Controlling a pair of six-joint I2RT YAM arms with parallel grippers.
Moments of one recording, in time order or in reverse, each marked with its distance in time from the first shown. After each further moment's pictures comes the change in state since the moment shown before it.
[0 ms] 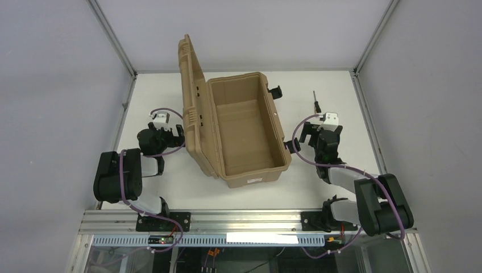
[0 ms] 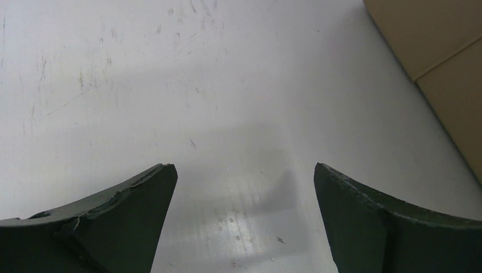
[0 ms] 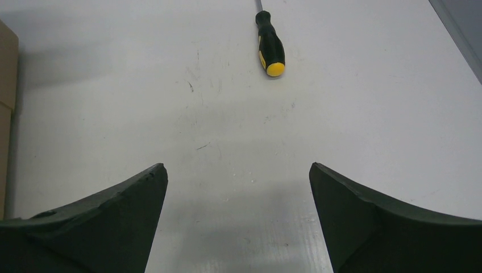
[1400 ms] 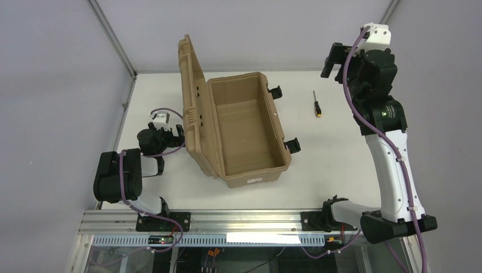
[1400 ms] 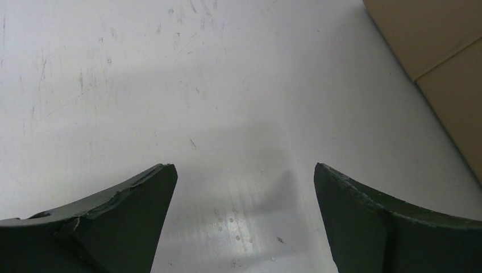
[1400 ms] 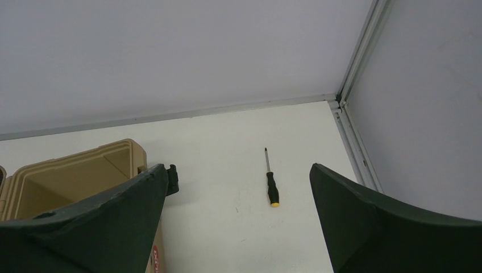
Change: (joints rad) left arm 0.000 0.000 0.000 0.000 0.000 0.000; right arm 0.000 -0.084 1.325 -1.242 -0.015 -0.026
